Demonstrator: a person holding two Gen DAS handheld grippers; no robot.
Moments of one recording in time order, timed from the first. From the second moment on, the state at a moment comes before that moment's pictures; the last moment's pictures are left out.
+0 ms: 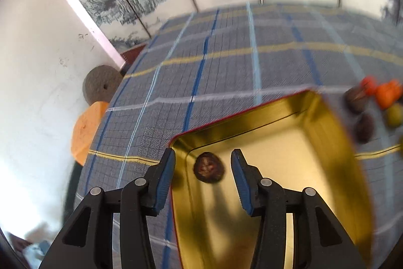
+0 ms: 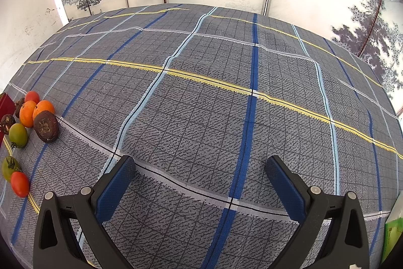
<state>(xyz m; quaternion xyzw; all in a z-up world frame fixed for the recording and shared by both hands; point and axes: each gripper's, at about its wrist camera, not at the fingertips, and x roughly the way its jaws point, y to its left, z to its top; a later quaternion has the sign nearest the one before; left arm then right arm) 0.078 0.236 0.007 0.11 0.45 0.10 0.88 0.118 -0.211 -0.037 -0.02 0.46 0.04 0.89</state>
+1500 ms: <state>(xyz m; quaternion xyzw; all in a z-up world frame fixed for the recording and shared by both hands) -0.164 0.161 0.038 -0.10 0.37 0.05 0.92 0.003 -0.003 0.058 -0.12 0.36 0.37 0.85</state>
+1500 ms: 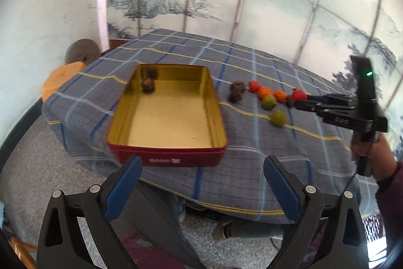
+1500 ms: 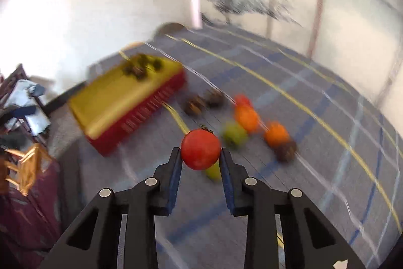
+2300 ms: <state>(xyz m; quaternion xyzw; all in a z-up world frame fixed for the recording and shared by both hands) -0.156 0.218 -0.003 -0.03 0.44 0.16 0.88 0.069 0.240 0.019 -0.13 0.45 0.44 0.77</state>
